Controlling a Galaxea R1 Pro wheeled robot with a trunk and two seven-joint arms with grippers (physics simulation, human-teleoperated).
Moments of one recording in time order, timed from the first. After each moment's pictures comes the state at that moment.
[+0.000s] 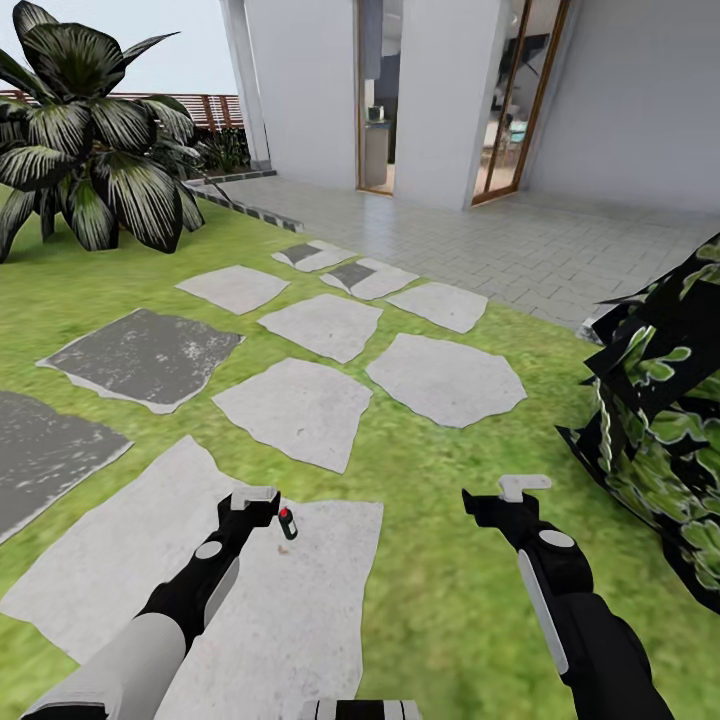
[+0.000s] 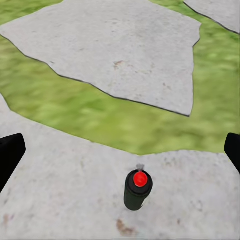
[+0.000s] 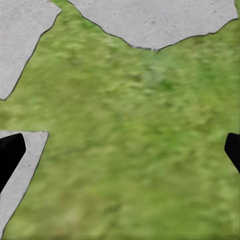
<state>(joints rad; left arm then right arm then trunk) -0.69 0.00 0.00 -0.48 0.00 -0.17 0.00 -0.37 0.00 -0.03 -1.44 0.03 0.59 0.00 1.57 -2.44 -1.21</state>
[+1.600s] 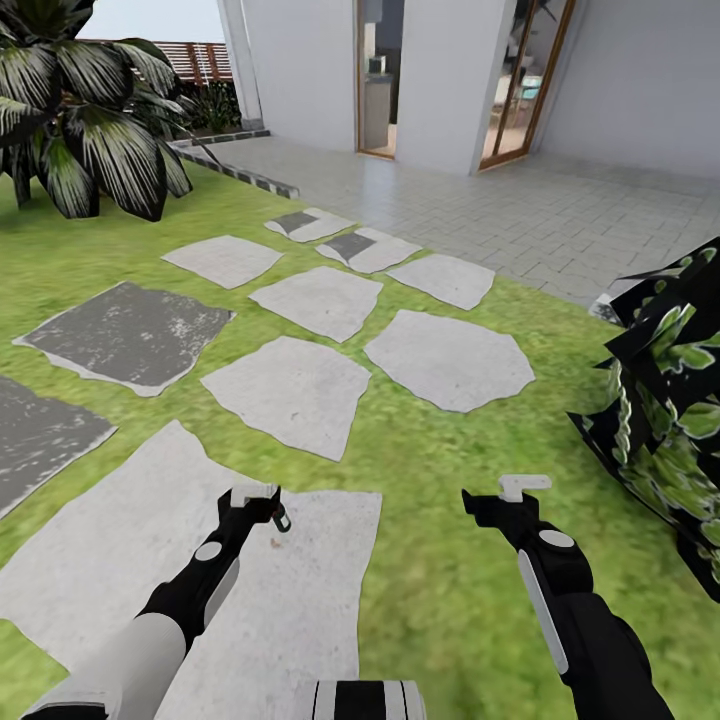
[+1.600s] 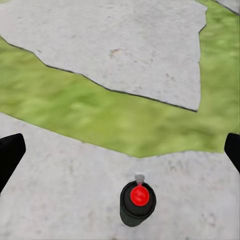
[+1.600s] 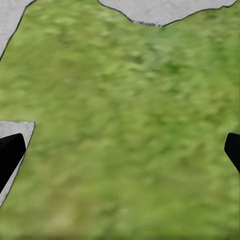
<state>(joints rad) -0.69 0.00 0.00 -0.48 0.00 -0.24 0.00 -0.37 0.00 -0.03 -1.44 0.03 0.59 0.00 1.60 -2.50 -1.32</state>
